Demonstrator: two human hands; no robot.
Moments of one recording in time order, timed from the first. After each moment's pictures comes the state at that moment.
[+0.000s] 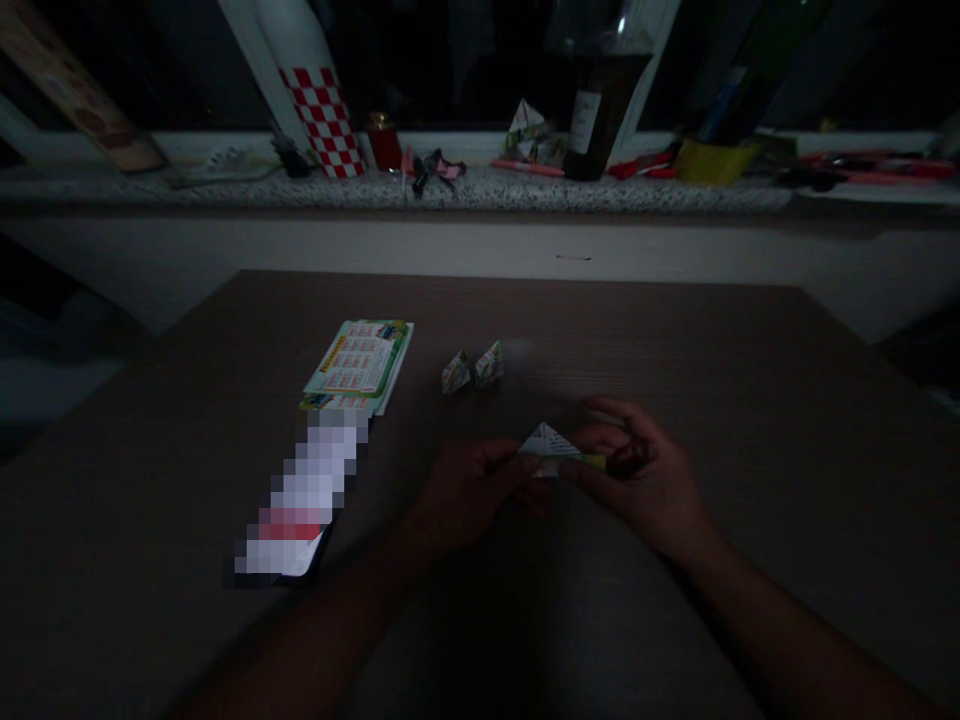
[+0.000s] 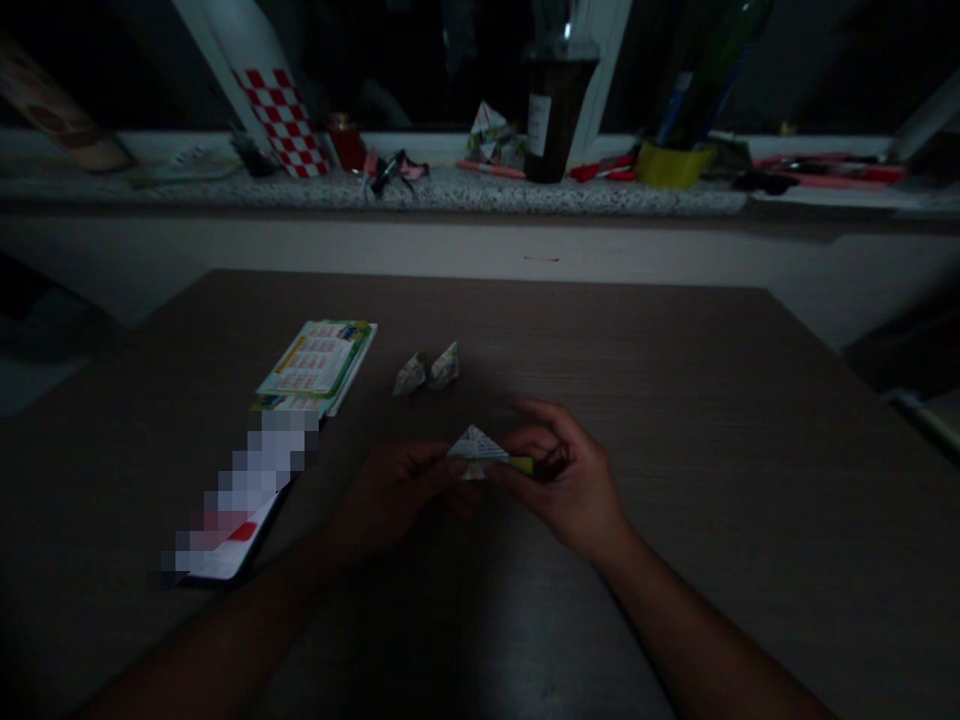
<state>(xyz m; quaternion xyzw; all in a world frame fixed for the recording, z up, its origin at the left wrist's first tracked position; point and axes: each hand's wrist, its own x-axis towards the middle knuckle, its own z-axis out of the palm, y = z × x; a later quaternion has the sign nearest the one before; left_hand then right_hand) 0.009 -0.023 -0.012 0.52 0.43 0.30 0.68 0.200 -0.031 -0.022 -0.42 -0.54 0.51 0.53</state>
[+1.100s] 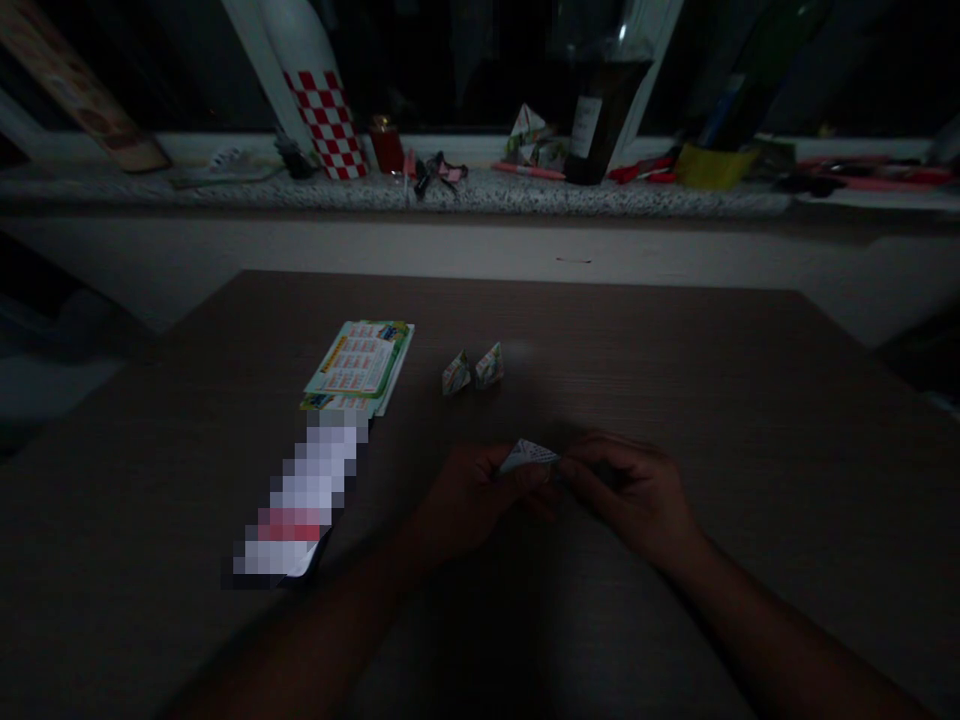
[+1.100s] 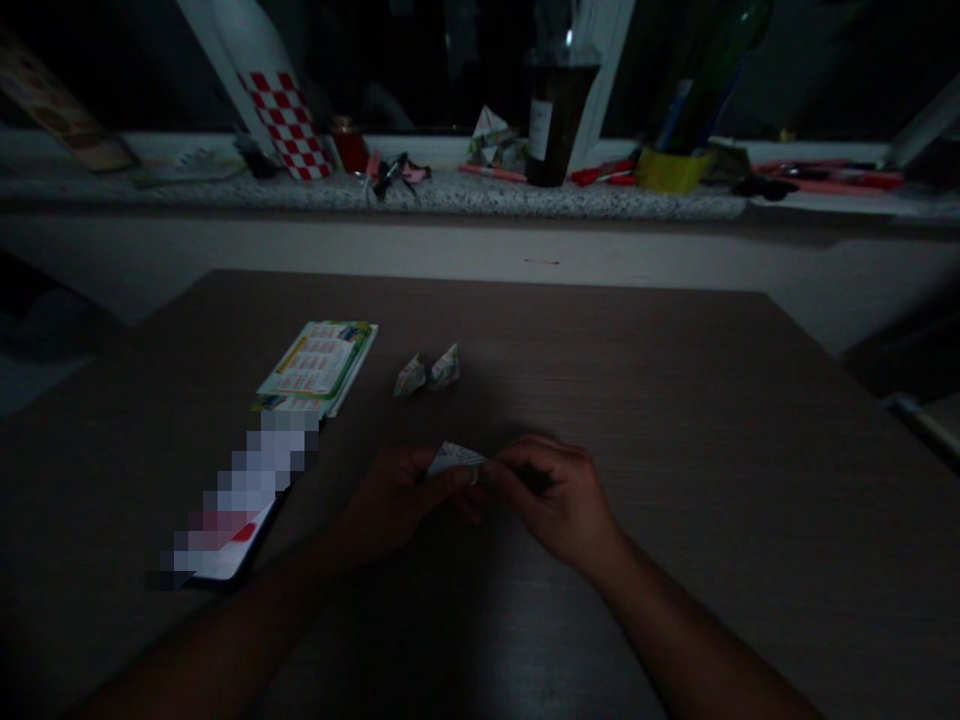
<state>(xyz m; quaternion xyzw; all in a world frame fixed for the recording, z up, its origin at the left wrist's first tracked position) 0.012 -0.025 -0.008 0.53 0.41 0.32 0.67 0.202 -0.033 -0.018 -0.44 -0.71 0.32 0.44</state>
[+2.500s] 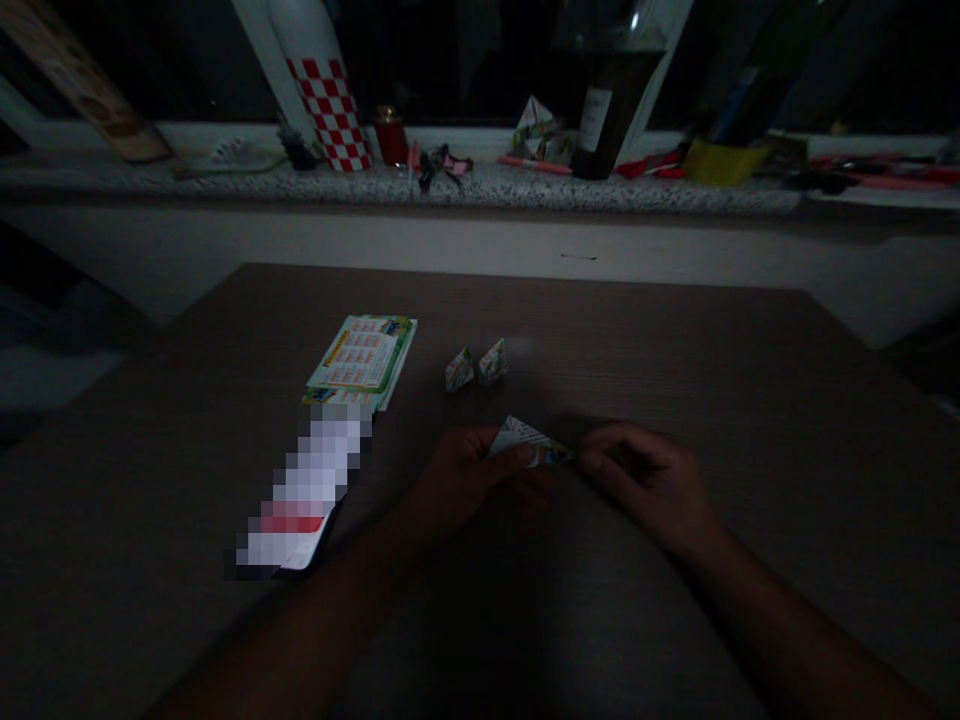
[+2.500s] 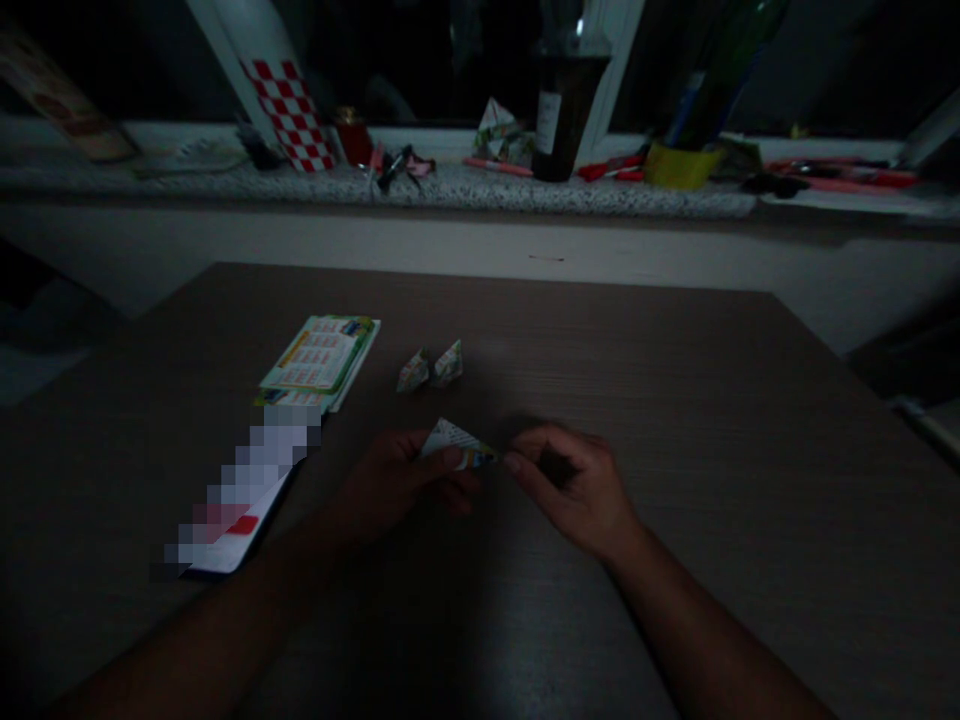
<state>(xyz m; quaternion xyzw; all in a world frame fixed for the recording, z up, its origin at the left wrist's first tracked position) 0.006 -0.015 -0.011 0.42 0.40 0.33 0.75 0.217 -0.028 -0.022 -0.45 -0.72 0.29 0.45</state>
